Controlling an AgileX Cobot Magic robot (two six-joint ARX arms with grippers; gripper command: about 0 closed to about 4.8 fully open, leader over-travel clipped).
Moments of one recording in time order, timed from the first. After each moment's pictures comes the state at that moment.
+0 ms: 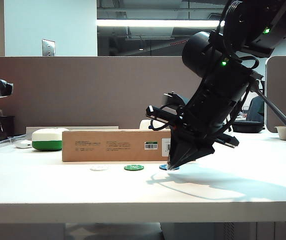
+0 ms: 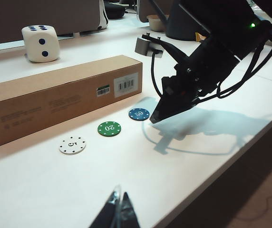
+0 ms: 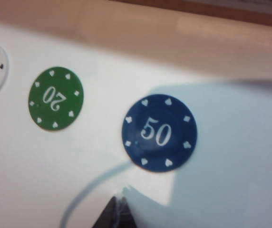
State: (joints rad) left arm -0.67 0.08 0.00 -0.02 0.04 0.03; right arm 0.55 1.77 1.00 -0.12 -0.18 0.33
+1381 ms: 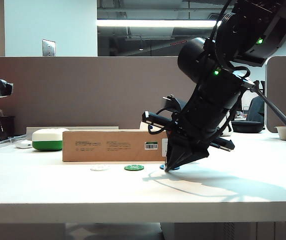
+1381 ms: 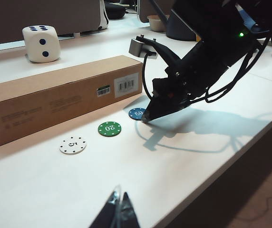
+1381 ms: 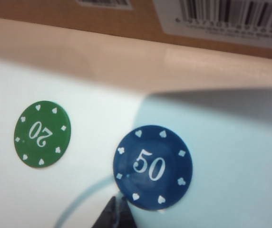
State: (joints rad) left arm -0.67 0.08 0.00 -0.02 0.04 0.03; right arm 0.56 1.83 1.02 -0.06 -0.12 0.38
